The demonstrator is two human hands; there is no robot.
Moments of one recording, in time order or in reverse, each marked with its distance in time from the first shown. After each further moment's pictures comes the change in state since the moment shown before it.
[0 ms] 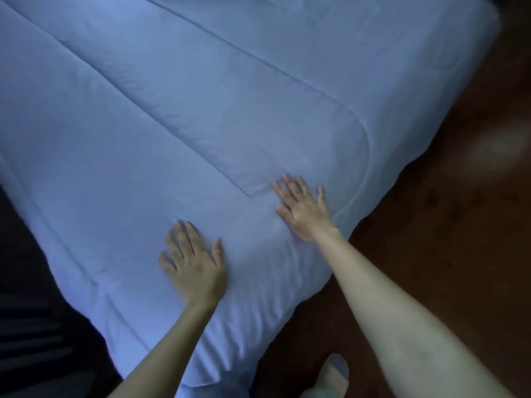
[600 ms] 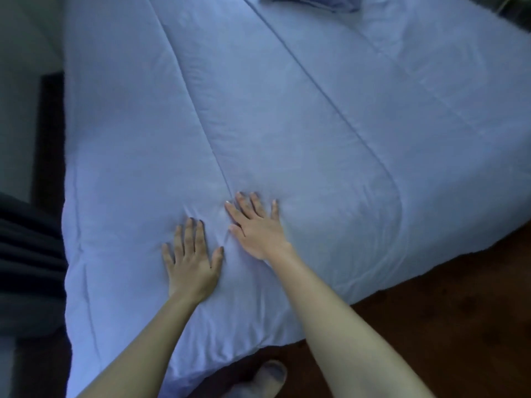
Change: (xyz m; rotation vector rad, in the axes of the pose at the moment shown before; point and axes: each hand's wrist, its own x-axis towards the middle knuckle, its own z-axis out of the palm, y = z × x) left_hand 0.027 0.052 0.017 0.023 -0.009 -0.238; right_hand 0.075 -0.058 -0.035 -0.092 -0.171 -0.566
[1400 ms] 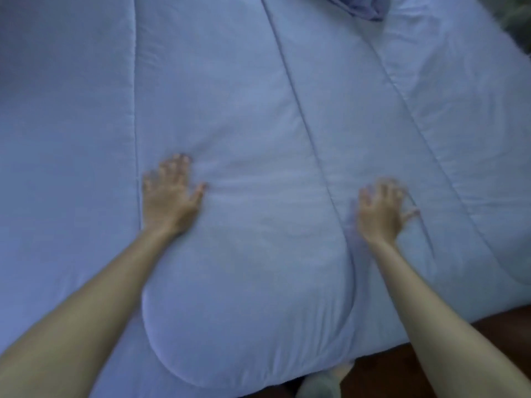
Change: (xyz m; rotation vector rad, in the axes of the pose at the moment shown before) left_hand 0.222 0.139 0.010 0.010 0.065 -0.063; right_hand 0.056 0.356 -0.126 0.108 0.349 0.744
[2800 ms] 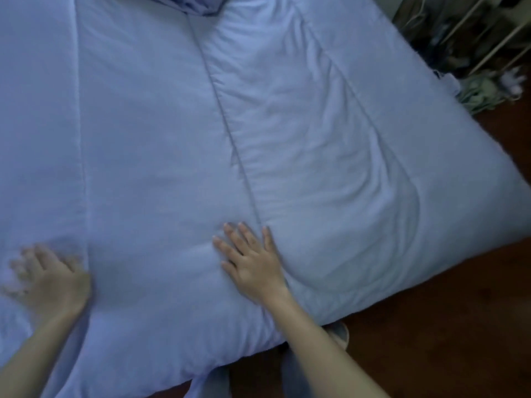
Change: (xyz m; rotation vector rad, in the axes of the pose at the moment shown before) left_hand -0.106 0.281 0.071 0.019 0.042 -0.640; right_hand 0.100 0.278 -0.016 -0.037 -0.067 -0.930
